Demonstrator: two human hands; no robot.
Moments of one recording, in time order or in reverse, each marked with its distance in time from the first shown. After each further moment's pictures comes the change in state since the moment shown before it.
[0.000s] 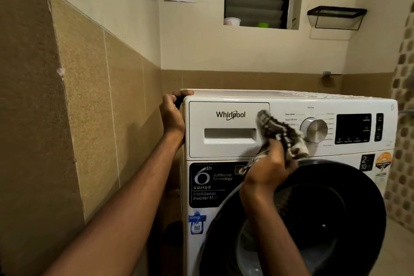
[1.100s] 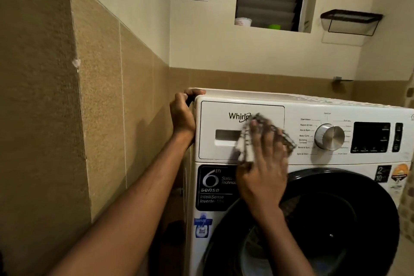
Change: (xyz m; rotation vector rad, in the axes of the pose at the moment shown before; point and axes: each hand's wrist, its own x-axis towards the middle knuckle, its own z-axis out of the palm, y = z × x) left_hand 0.007 -0.008 -0.005 0.049 -0.009 0.049; right_hand 0.023 0.045 -0.050 -1.605 -0.688 -0.723
